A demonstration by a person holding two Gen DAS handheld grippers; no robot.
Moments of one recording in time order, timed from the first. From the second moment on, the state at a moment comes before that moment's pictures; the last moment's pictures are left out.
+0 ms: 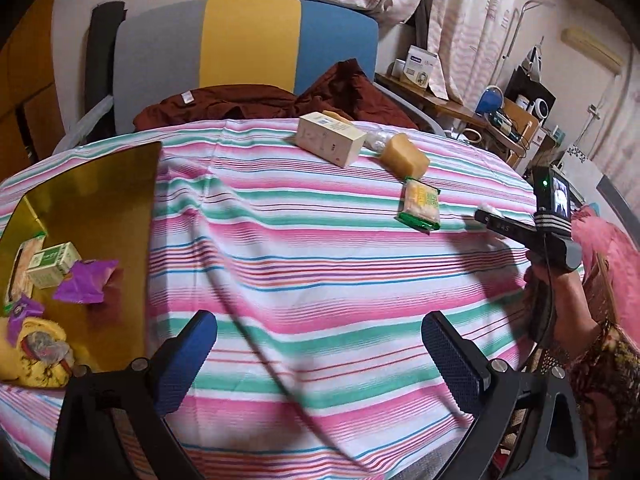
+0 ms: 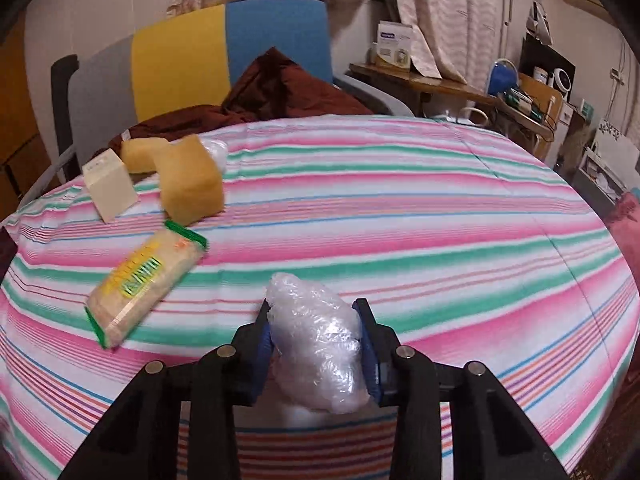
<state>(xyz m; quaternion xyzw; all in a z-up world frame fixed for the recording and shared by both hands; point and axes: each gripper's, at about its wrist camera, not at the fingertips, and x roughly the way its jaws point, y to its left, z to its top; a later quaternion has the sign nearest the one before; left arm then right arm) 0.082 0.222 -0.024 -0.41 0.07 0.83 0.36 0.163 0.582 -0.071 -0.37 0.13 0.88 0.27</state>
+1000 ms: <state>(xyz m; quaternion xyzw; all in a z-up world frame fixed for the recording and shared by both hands) 0.028 0.464 -0.071 -0.38 0.17 0.80 0.43 0.168 0.593 -0.088 -0.33 0.18 0.87 0.33</state>
